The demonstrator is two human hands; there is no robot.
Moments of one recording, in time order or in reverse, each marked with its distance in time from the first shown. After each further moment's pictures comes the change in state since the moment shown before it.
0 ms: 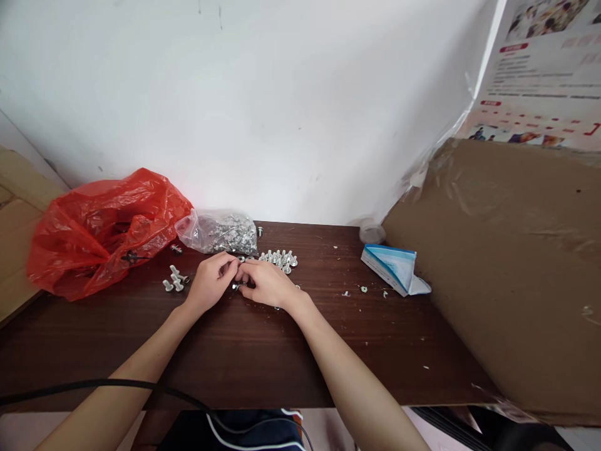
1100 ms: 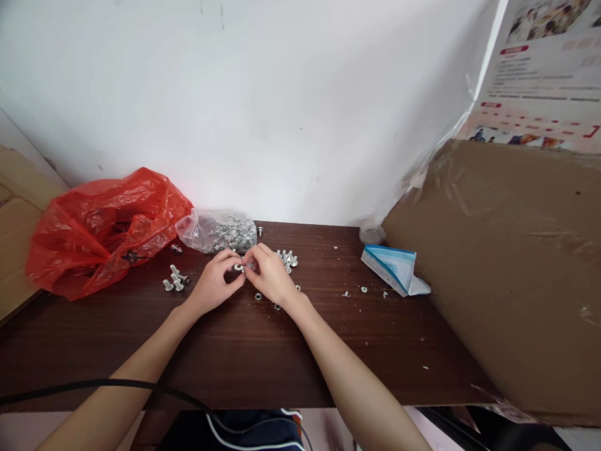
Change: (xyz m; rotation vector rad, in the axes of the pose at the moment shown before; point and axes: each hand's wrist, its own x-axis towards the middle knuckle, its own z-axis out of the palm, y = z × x) left_hand 0.000 -0.002 0.004 -0.039 -0.072 0.158; right_hand 0.002 0.004 0.003 0.126 0.329 0.032
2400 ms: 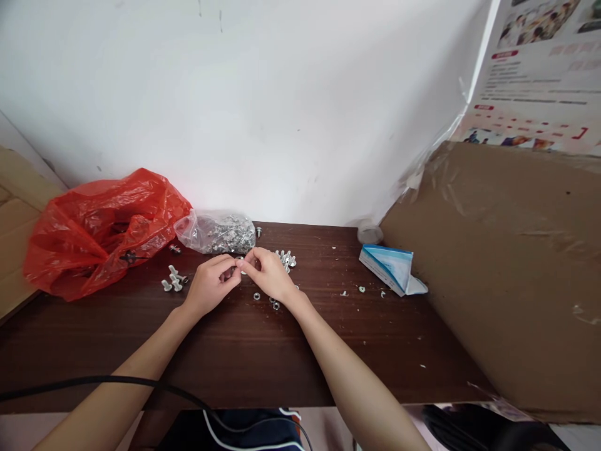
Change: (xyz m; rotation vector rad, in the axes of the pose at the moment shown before) left_hand -0.002 0.011 -0.006 0.127 0.076 0.012; right_hand 0.003 -0.003 -0.002 0.105 -0.030 0.169
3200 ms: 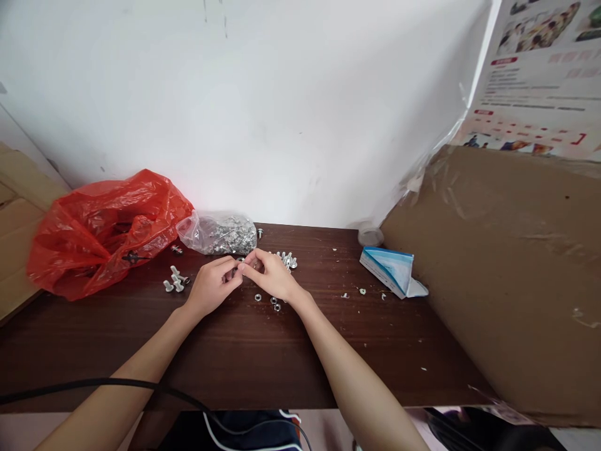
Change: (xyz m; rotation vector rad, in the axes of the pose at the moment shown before) left_hand 0.000 0.000 -0.001 0.011 -0.065 -0.064; right_hand -0.001 0.000 -0.006 0.079 -0.088 -0.009
